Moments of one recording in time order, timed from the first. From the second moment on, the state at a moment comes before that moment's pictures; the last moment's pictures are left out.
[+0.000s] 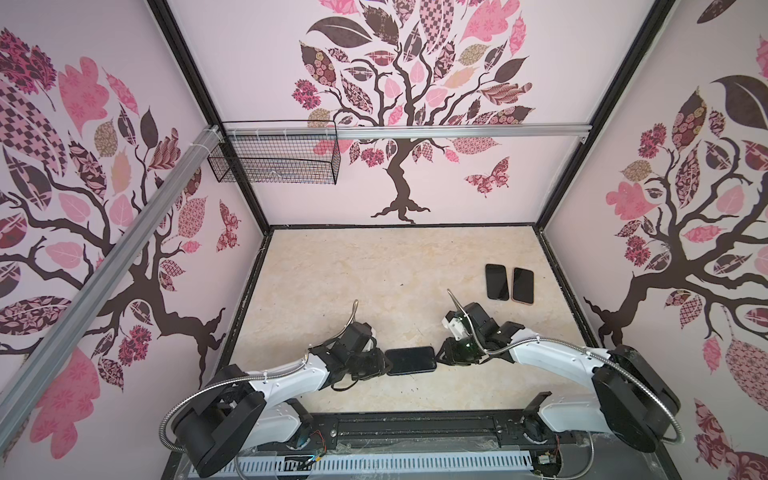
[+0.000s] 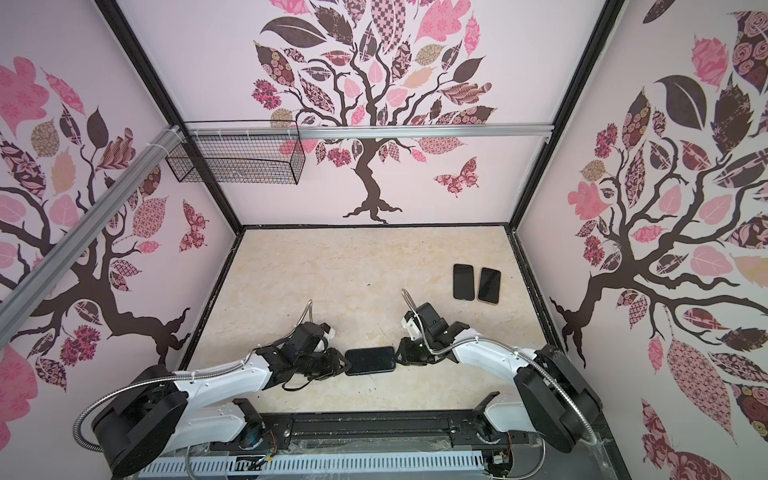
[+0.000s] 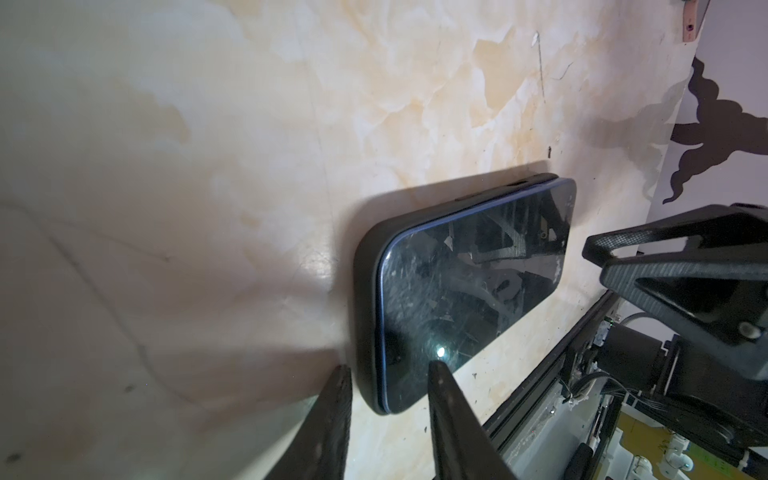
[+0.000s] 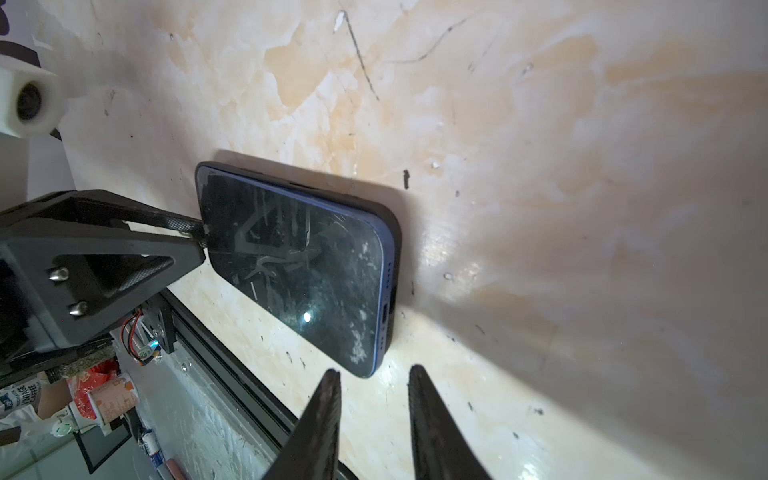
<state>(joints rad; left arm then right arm) -0.74 1.24 0.38 -0.08 0.37 -0.92 0.64 1.32 0.57 -0.35 -0.45 0.61</state>
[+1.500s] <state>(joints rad) -0.74 1.28 0.38 -0.05 0.38 -0.91 0.67 1.37 0.53 -0.26 -0.49 0.62</state>
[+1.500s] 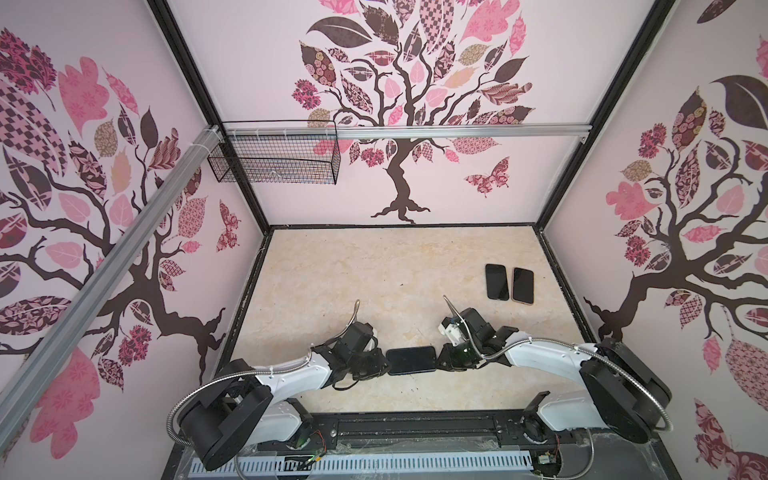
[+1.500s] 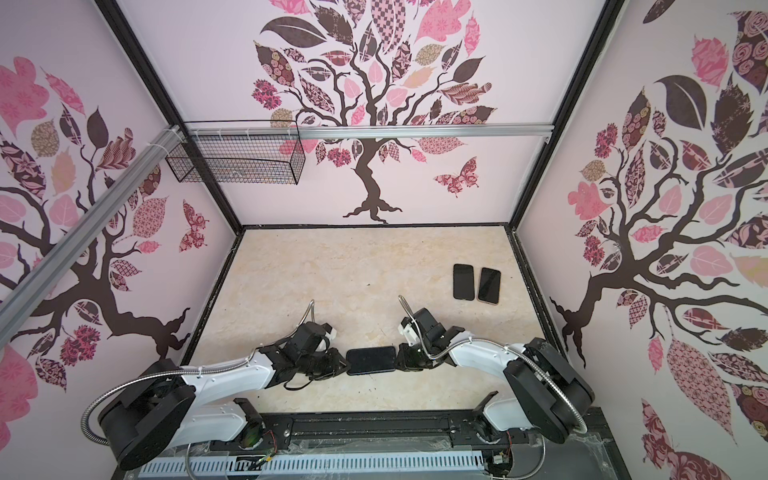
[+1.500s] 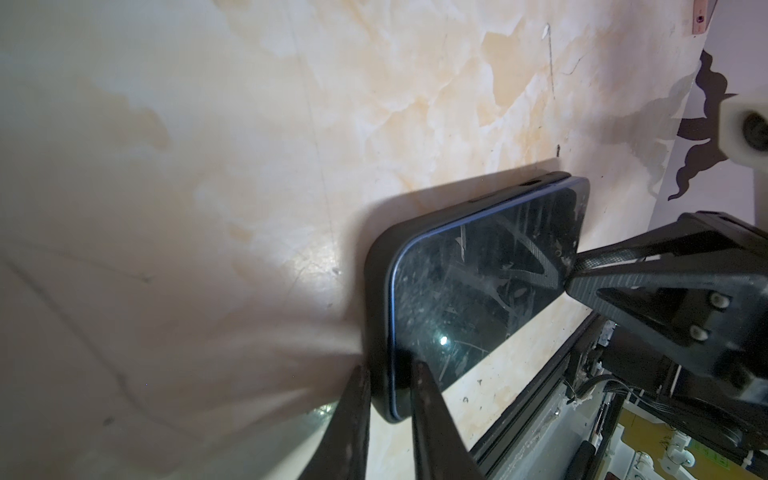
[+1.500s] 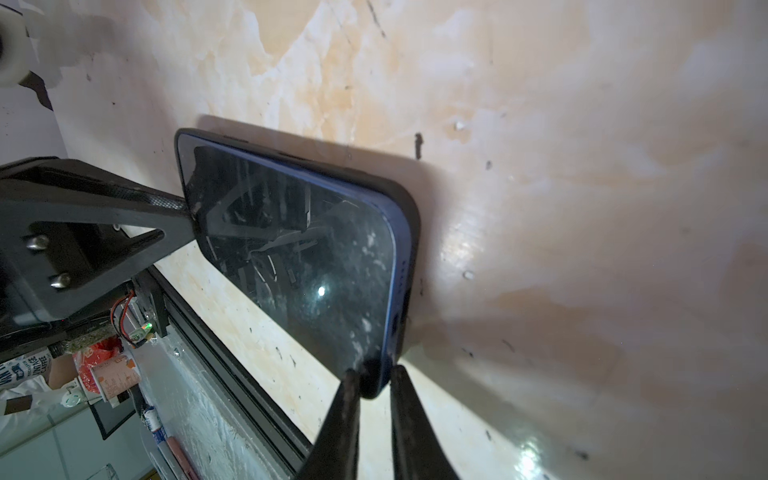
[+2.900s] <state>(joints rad) -0.72 1.29 0.38 -0.06 0.40 -0.90 0.71 1.43 0.56 -0.25 -0.46 0.66</state>
